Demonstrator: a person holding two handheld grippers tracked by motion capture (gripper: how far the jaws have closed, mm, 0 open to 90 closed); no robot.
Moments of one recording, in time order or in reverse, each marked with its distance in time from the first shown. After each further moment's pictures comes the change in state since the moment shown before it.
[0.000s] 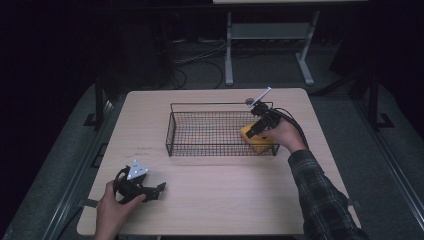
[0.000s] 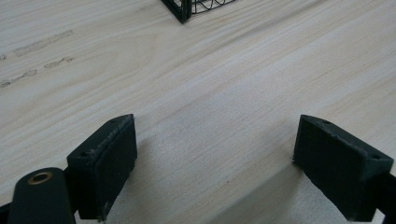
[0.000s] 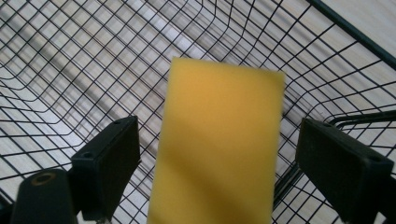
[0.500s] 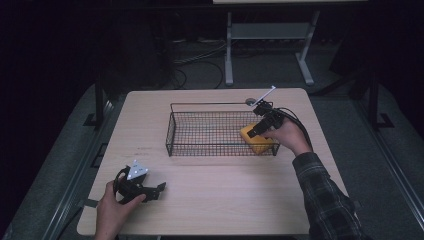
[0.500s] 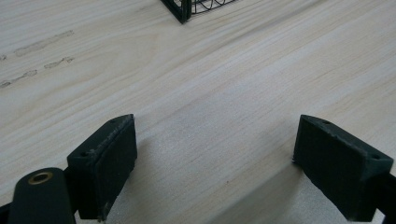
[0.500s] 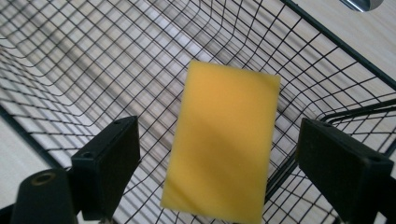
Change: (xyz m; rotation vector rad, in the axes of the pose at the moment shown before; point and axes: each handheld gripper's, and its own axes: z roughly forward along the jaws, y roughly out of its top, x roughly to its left) left arm 0.000 0.000 0.000 0.000 0.001 0.000; right arm 0.006 -0.007 -0.021 -0.047 0.000 -0.018
